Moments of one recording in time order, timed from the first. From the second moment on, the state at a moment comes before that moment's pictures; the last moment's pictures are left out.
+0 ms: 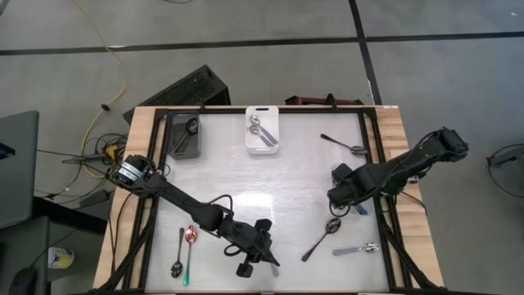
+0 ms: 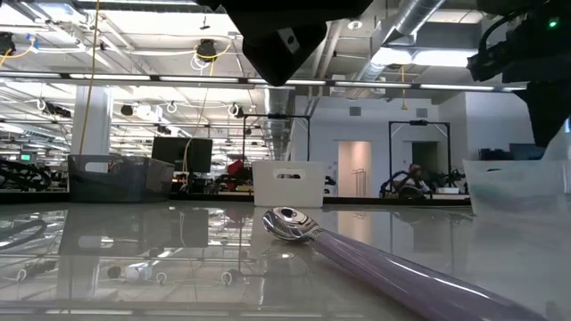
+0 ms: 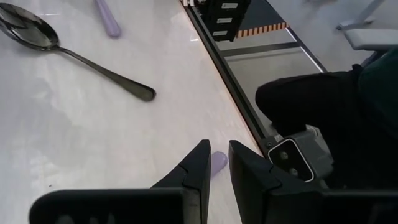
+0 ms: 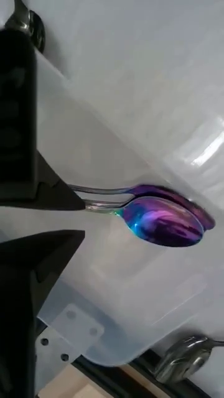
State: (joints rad) left arm -0.45 1.90 1.22 0.19 0.06 -0.23; right arm 0.36 1.28 0.90 -1.36 0.26 1.23
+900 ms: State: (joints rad) left arm -0.45 1.90 1.22 0.15 -0.01 -0.22; right arm 0.70 1.30 1.00 -0.82 0.40 0.99
